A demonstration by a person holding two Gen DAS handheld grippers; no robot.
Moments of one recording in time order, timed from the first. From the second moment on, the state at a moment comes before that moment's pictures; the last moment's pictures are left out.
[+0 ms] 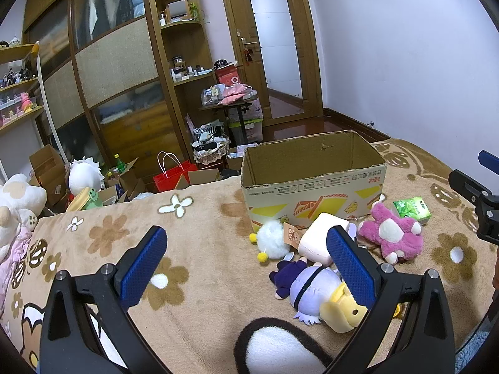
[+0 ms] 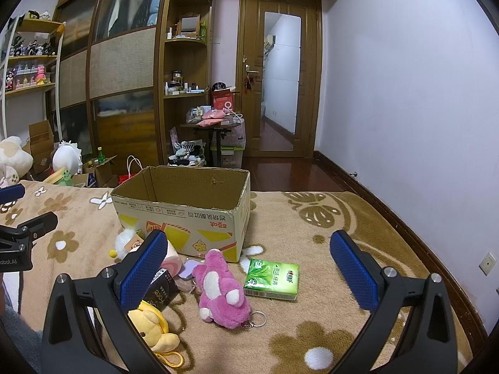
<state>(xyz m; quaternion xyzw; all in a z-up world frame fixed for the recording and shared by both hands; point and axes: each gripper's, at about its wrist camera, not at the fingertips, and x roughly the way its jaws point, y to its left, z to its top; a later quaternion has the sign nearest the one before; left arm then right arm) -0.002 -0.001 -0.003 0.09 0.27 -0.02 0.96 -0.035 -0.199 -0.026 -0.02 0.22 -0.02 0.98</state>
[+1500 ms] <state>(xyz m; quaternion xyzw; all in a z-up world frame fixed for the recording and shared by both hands) 0.028 -0.093 -0.066 0.13 0.42 -0.14 0.89 0.019 -0.211 -0.065 0.00 0.35 0.04 0.93</state>
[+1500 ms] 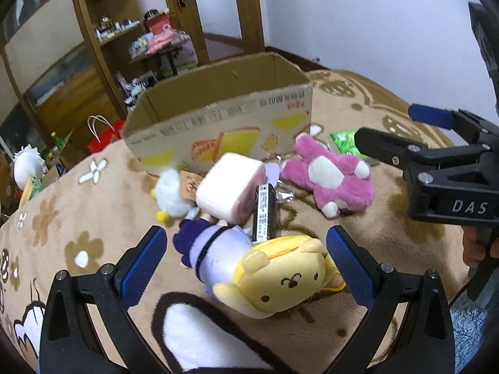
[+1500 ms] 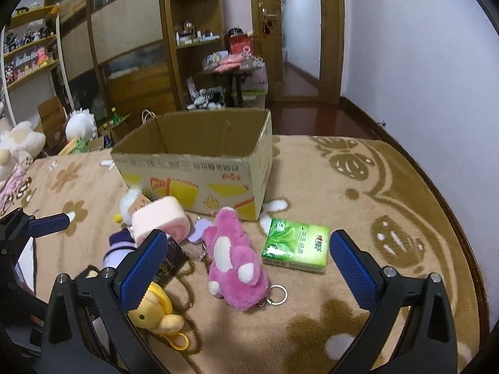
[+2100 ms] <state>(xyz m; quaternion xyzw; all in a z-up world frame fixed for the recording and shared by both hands) 0.040 -0.110 -0.120 0.16 0.50 -0.16 0.83 0.059 -0.218 -0.126 0.04 0.46 0.09 0.88</state>
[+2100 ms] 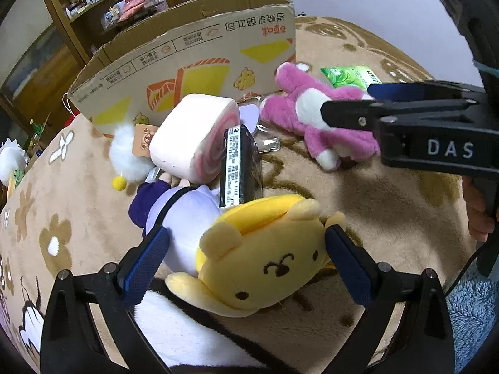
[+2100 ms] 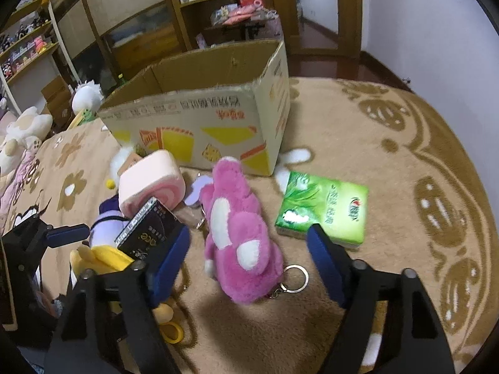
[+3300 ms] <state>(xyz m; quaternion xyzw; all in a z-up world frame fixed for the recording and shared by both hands) 0.034 -0.076 -0.088 0.11 0.47 -0.15 0.86 0.054 -0.213 -0.134 0.06 0.48 0.11 0.87</state>
